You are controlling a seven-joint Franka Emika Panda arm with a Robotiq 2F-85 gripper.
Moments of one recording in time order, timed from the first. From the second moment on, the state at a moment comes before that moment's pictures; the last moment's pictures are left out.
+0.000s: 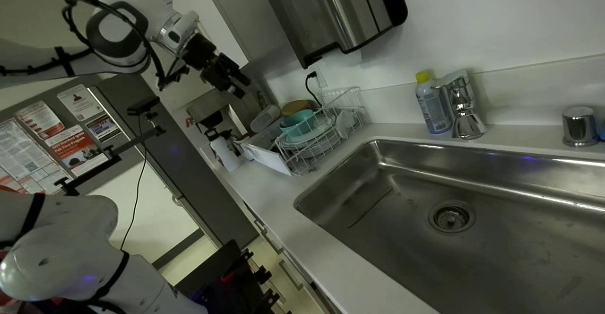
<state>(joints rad) -0.12 -0.62 0.19 -2.44 0.04 2.22 0.68</state>
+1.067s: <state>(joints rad) -0.21 -0.37 0.02 -2.46 0.12 2.34 0.85</state>
